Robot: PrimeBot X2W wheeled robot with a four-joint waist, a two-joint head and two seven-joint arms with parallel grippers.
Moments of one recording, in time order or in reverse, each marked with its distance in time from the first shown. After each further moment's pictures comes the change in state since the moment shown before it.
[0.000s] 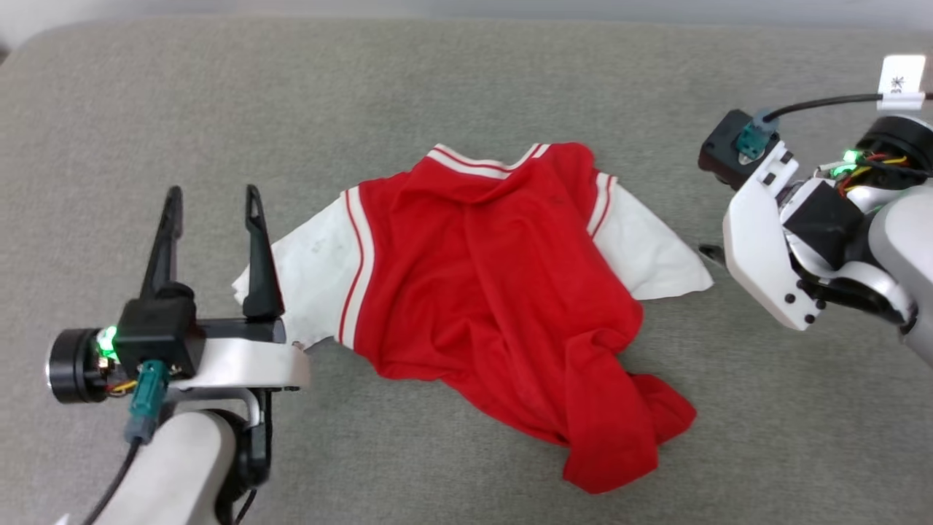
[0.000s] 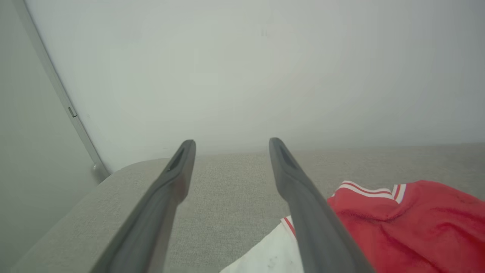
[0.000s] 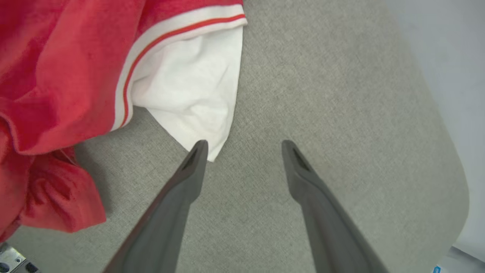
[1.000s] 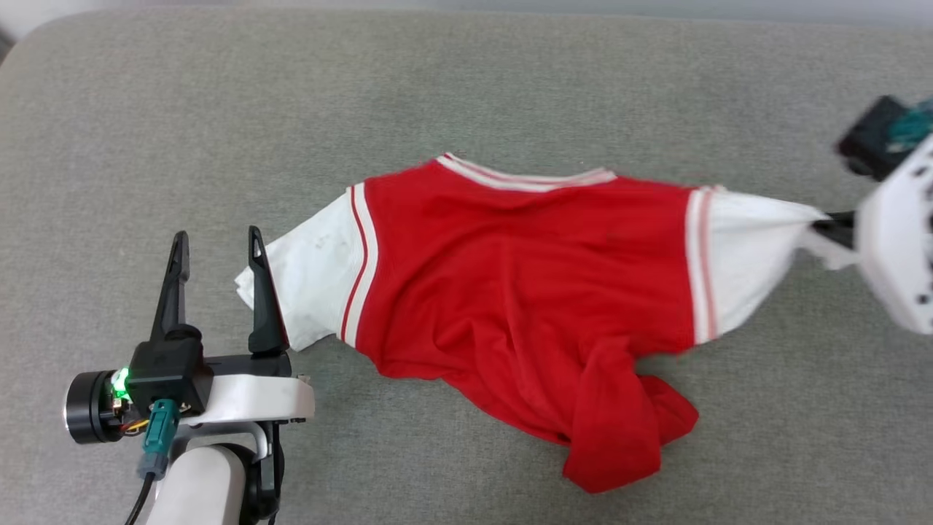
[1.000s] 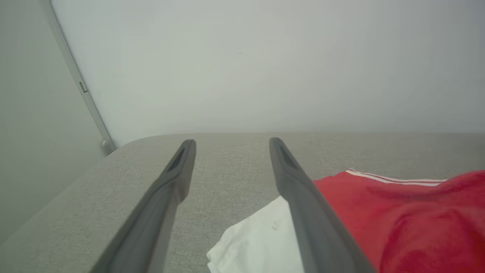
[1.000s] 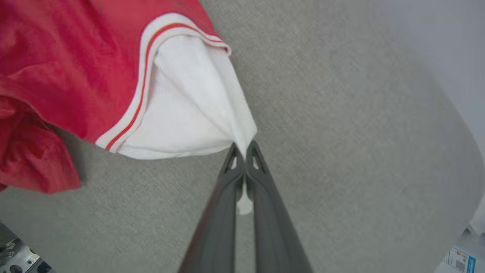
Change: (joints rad) left arm 0.148 -0.296 0.304 0.046 0.274 -0.258 0.000; right arm -0.077 -0.253 0.168 -0.030 0.257 0.000 -0.217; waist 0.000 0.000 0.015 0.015
